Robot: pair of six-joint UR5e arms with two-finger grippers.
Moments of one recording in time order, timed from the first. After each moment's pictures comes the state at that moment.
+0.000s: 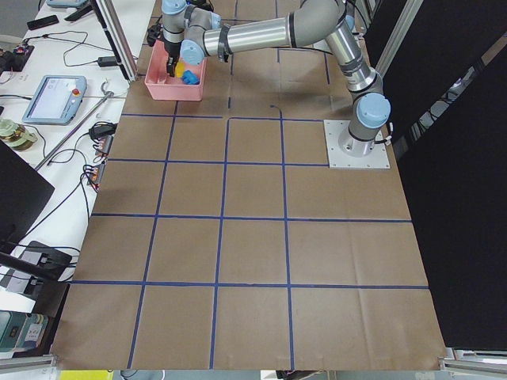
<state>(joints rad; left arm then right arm) -1.72 -2.27 -1.17 -1.03 1.50 -0.03 1.40 -0.83 1.30 -1.82 -1.54 0.22</state>
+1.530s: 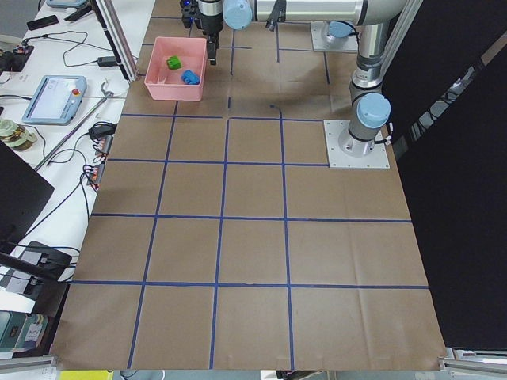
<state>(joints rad) -1.64 -1.79 -1.39 -1.52 1.58 -0.04 1.41 -0.87 1.27 -1.80 -1.50 0.20</state>
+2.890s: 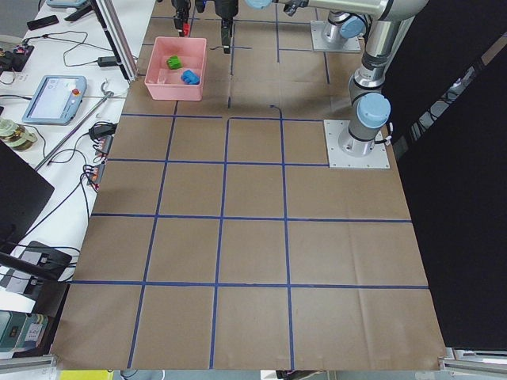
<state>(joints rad) -1.62 -1.68 -1.40 -1.62 1.60 -0.03 1.73 -0.80 0.96 -1.81 -1.48 0.29</state>
